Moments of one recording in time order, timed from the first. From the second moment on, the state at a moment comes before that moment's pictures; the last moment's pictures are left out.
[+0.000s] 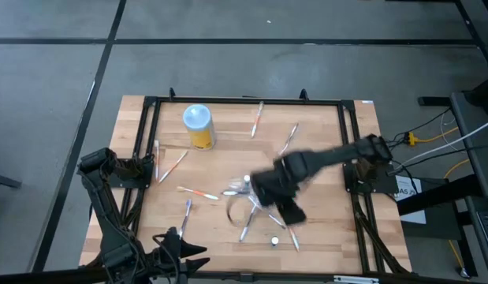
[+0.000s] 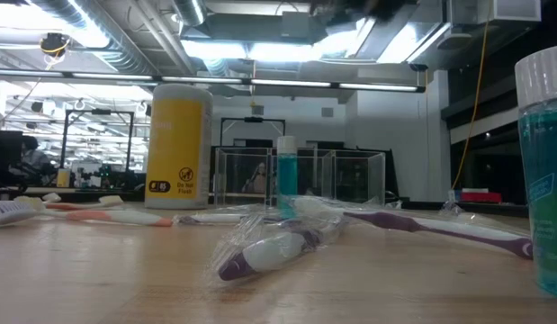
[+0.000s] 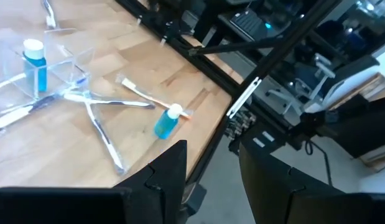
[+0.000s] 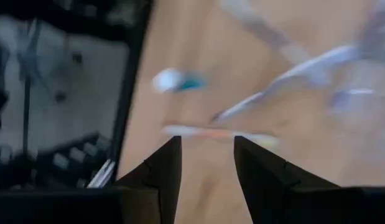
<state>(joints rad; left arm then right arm) -1.07 1.80 1.66 -0.79 -1.11 -1.51 0.32 1.89 1.88 -1.38 -0.40 0.01</state>
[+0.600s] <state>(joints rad) -1.08 1.80 1.66 -0.84 -1.04 -1.53 0.76 1.93 1.88 -1.02 0.24 0.53</state>
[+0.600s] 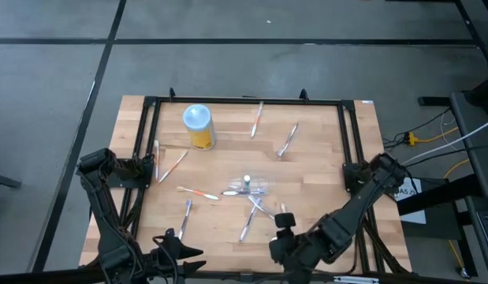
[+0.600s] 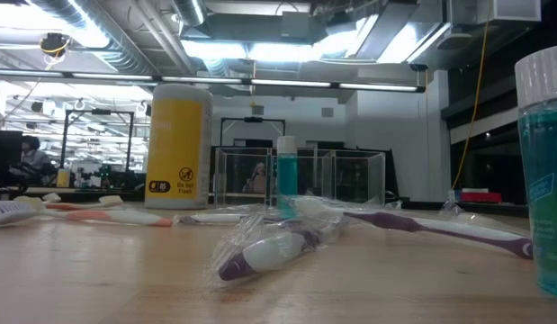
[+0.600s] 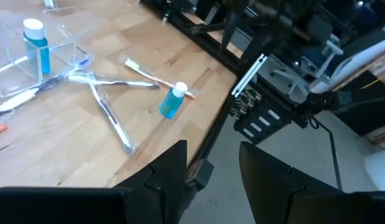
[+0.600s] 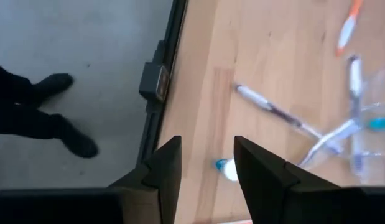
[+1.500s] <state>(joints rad) -1.13 1.85 1.66 -0.75 -1.06 -1.50 0.64 2.04 1.84 -1.15 0.00 0.52</state>
